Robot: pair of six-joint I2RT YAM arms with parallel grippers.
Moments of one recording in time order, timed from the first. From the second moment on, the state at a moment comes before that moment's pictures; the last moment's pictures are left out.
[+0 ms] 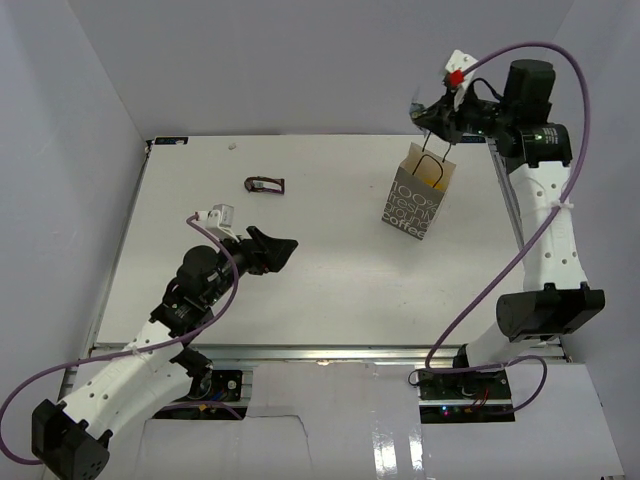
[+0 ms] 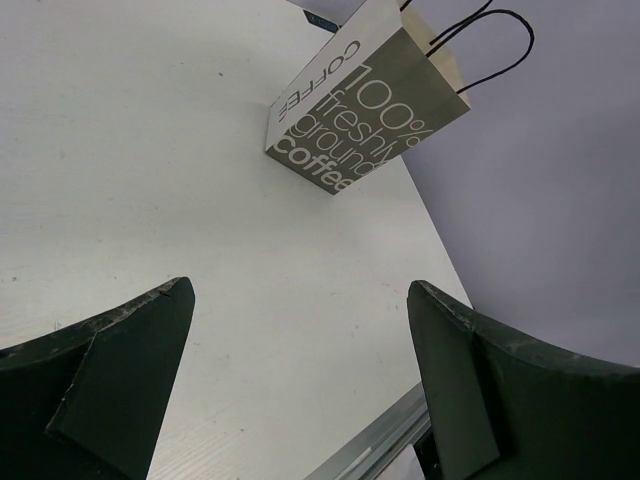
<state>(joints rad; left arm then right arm) -0.58 0.71 0.52 0.11 0.04 -0.70 0.13 1.59 1.96 -0.71 -0.84 -0.61</state>
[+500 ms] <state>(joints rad) -0.58 0.76 0.52 0.14 0.07 -0.70 -0.10 1.84 2.01 -0.94 -1.01 -0.83</state>
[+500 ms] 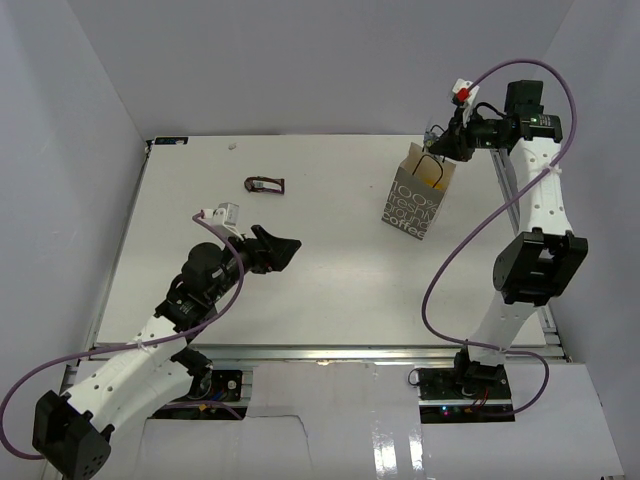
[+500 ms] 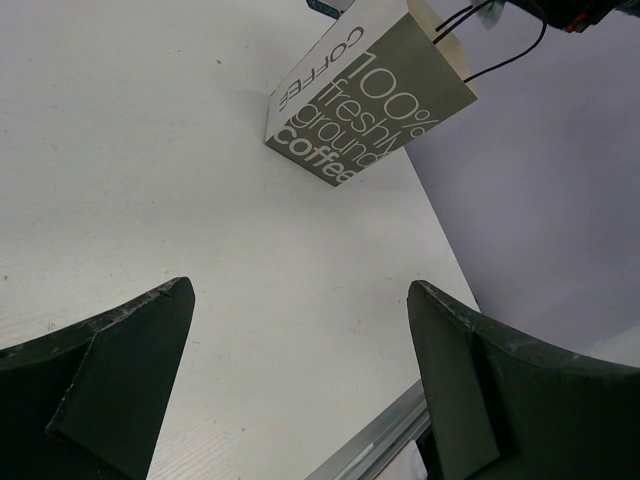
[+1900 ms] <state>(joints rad) -0.11 2.02 1.39 -0.13 0.07 -1.24 -0.18 1.40 1.48 -0.69 -0.91 -0.54</state>
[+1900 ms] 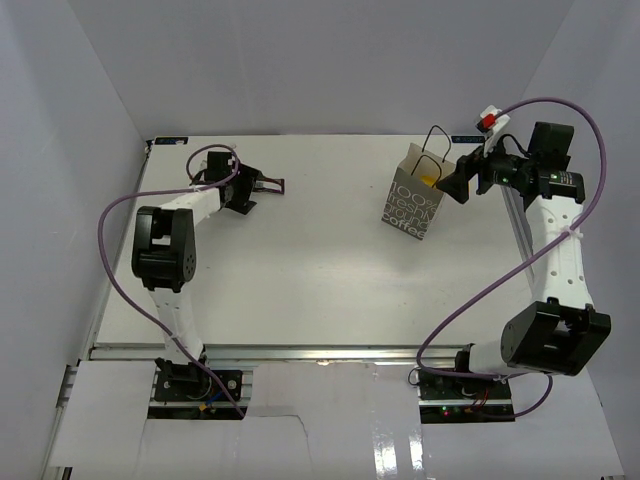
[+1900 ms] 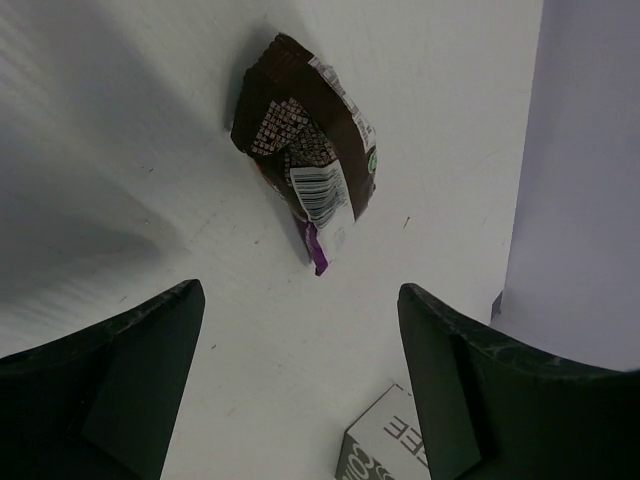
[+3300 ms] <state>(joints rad) -0.11 2.25 1.61 -0.14 0.19 -1.10 -0.14 1.26 1.44 -0.87 -1.13 -0.71</state>
